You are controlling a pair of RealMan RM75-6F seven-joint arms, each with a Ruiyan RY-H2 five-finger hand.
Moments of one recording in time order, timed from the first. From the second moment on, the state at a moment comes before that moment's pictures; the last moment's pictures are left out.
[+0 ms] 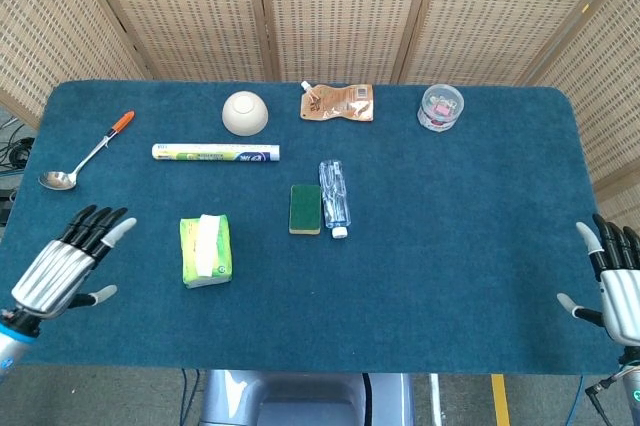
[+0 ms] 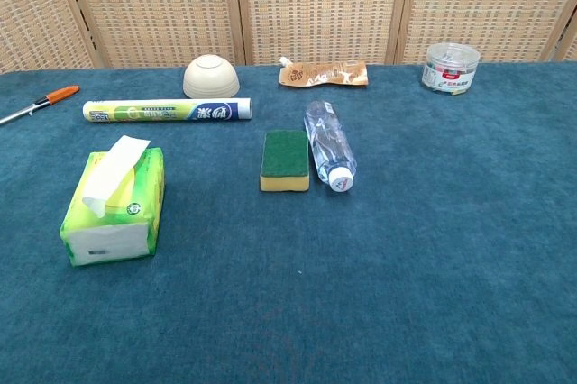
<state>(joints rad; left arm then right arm) -0.32 -1.02 0.00 -1.53 1.83 1.33 -0.08 0.08 -1.10 0.09 -1.50 -1.51 1.53 0.03</state>
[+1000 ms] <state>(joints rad) -0.67 -1.21 0.00 -1.45 1.81 0.91 0.13 0.08 -1.09 0.11 -1.49 -1.48 1.50 0.07</state>
